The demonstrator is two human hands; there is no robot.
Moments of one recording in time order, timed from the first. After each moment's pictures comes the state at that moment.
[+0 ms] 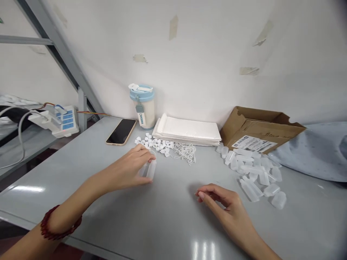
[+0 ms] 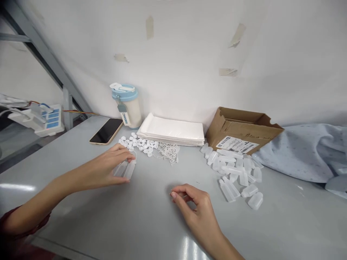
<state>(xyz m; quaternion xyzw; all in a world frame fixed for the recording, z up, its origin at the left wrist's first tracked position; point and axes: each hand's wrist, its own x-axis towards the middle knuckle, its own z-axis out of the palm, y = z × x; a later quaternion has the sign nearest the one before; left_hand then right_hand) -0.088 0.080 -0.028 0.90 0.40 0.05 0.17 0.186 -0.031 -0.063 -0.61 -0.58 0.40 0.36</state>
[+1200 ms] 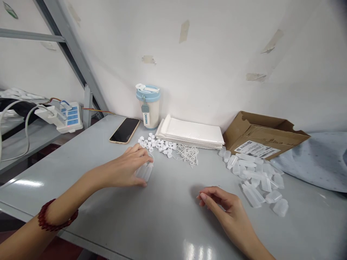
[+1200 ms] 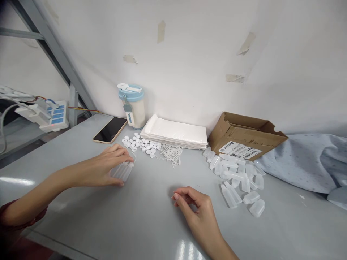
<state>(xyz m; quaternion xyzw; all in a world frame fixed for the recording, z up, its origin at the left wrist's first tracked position) -0.108 0.085 -0.038 0.90 0.40 0.03 0.17 0.181 -0.029 -0.061 -0.63 -0.56 0.40 0.35</state>
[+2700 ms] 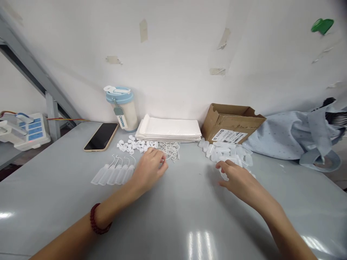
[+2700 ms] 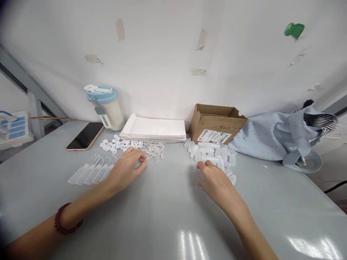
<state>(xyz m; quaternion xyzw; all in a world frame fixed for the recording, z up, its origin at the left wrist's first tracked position) 0.009 0.076 -0.069 0.87 0.42 0.23 0.07 0.266 -0.014 -0.031 -0.77 -0.62 0.13 -0.05</state>
